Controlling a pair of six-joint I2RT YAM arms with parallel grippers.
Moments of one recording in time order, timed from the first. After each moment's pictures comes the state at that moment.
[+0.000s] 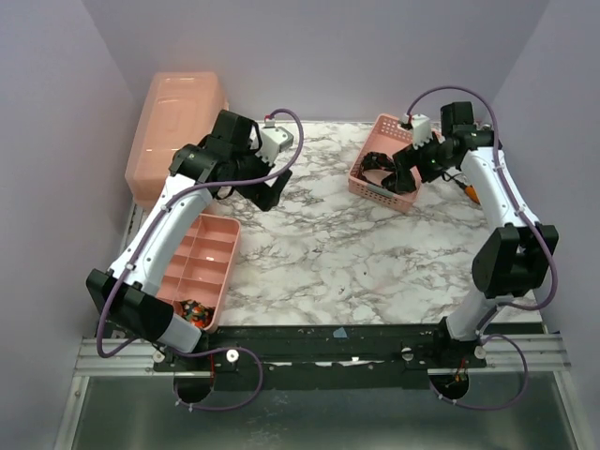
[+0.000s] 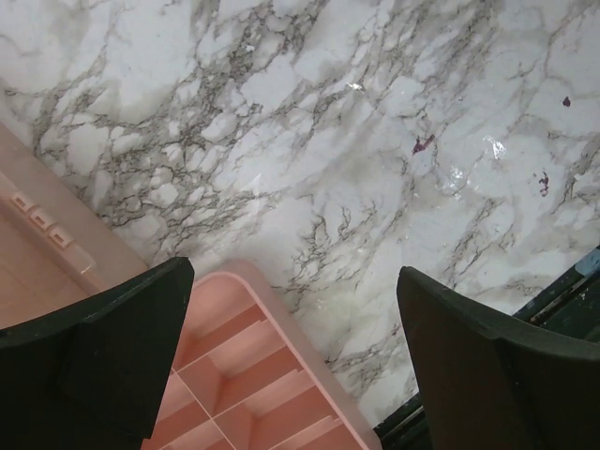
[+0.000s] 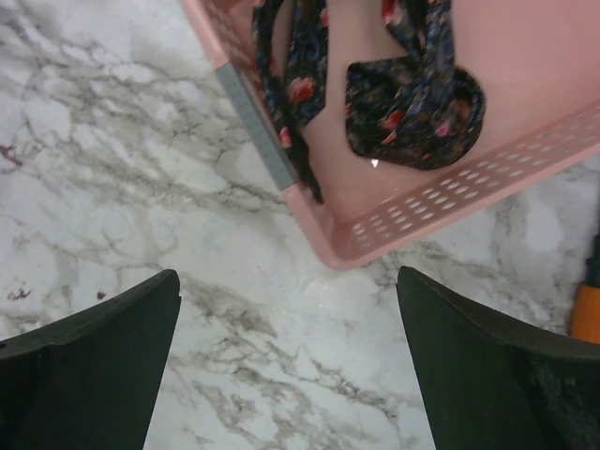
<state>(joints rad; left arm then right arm) -0.45 1.49 1.65 -1.04 0.20 0.26 0.04 1.70 1.61 -0.94 -0.38 -0.48</state>
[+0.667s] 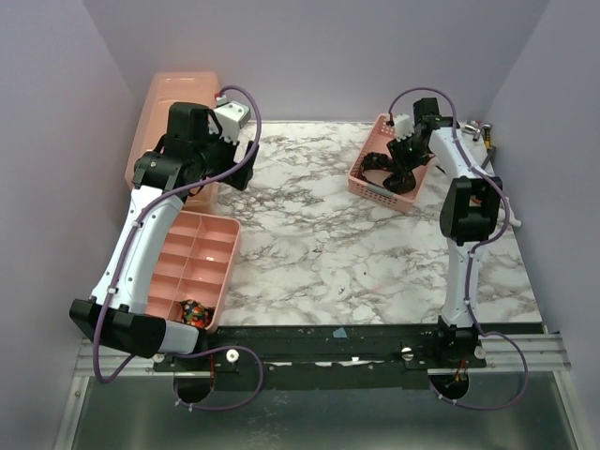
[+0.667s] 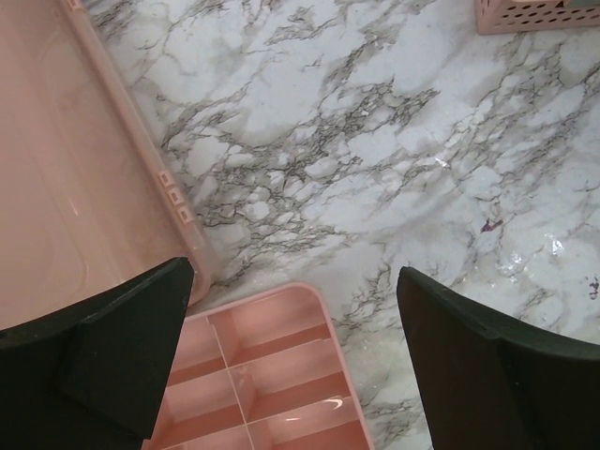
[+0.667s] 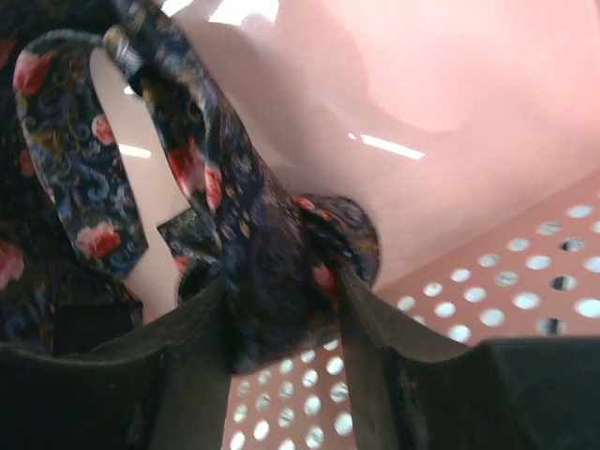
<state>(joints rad) -0.26 1.38 1.64 -0.89 0.19 0.18 0.05 2.31 2.12 -0.93 -0.19 -0.46</state>
